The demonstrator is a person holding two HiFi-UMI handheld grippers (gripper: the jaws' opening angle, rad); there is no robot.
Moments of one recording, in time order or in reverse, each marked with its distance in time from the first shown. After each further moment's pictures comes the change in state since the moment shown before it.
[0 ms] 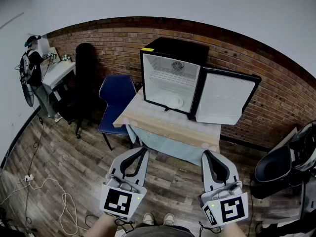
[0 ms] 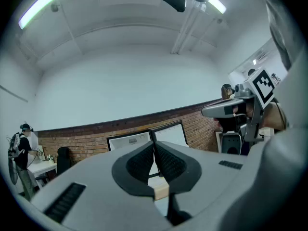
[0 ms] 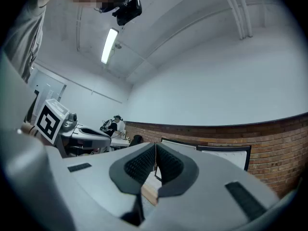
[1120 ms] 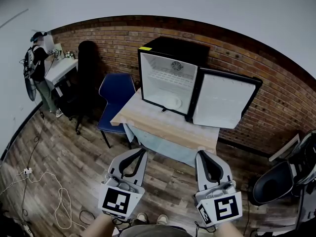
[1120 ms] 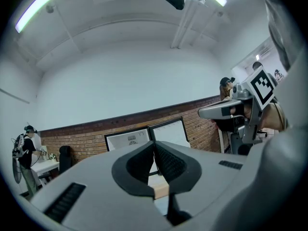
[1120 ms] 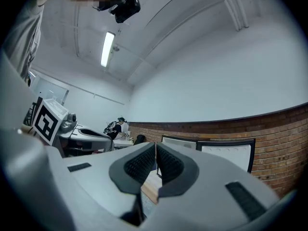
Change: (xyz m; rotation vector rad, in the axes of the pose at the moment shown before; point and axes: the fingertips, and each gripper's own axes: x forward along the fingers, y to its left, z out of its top) left arm 0.033 -0.033 -0.006 0.008 0.039 0.034; right arm 0.006 -0.039 -0.026 0.046 0.000 0.056
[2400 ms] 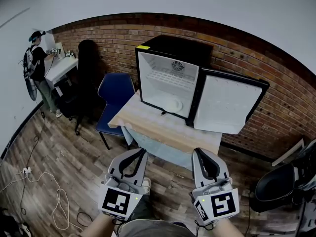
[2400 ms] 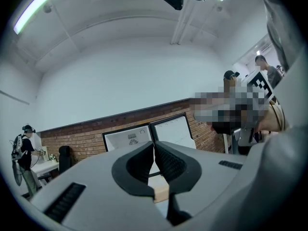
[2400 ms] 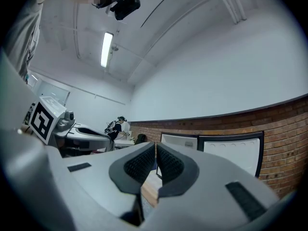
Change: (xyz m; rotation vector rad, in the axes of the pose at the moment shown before) left arm 0.055 0.003 -0.024 0.016 0.007 0.022; right arm 0.051 -0.034 -0.040 0.014 -0.007 0.036
